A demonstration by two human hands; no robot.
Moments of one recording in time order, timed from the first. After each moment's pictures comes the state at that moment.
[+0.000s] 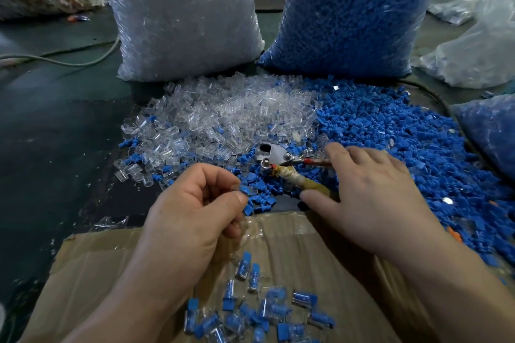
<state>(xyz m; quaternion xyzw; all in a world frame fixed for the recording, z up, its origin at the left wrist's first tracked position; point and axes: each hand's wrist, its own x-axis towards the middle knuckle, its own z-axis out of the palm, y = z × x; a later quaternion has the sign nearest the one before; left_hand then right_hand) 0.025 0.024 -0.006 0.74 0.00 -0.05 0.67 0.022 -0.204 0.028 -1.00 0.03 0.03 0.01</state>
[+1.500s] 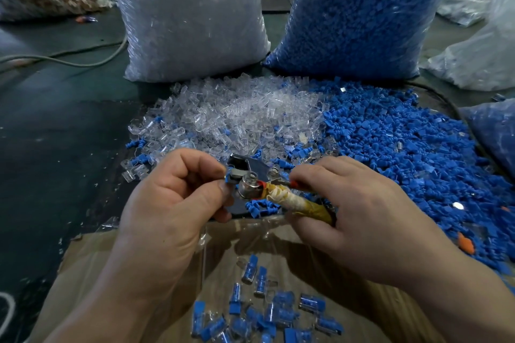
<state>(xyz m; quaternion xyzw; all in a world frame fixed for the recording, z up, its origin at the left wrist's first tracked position) 0.025 0.034 0.013 0.68 -0.04 0.02 0.73 0.008 -0.186 0.042 -0.97 -0.16 -0.03 0.15</state>
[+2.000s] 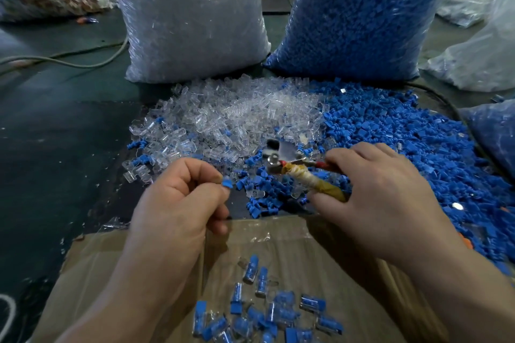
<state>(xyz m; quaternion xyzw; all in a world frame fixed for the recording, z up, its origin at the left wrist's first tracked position) 0.025 0.031 0.010 0.73 0.04 0.00 0.68 0.018 -0.199 0.034 -0.99 -0.02 -0.07 0.08</state>
